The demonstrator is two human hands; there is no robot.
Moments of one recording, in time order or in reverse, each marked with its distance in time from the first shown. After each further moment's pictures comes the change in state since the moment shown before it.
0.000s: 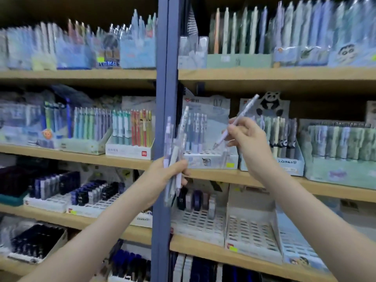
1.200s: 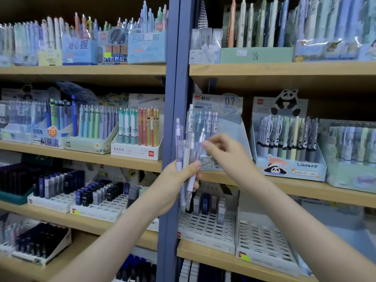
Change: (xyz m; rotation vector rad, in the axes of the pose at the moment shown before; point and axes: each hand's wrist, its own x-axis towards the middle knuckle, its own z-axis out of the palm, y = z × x) left_hand 0.020 -0.016 0.003 -0.138 -0.072 0.072; right_hand -0.015 0.003 0.057 -0.337 -0.255 0.056
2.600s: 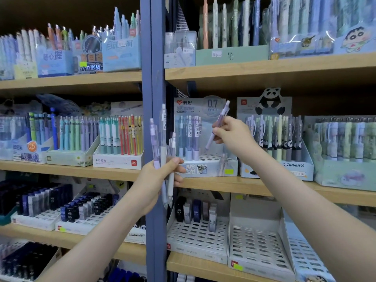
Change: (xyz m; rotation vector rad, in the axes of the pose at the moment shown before) left_hand 0.025 0.003 0.002 -0.067 0.170 0.023; right_hand 0.074 0.041 -0.058 -0.040 0.179 0.036
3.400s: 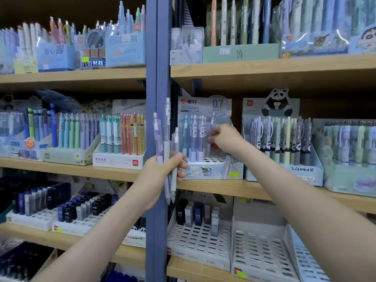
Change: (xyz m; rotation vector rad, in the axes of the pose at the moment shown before) left_hand 0.017 -0.003 -0.003 -0.007 -0.017 0.068; right_hand 0.038 0.012 0.025 -0.275 -0.182 0.115
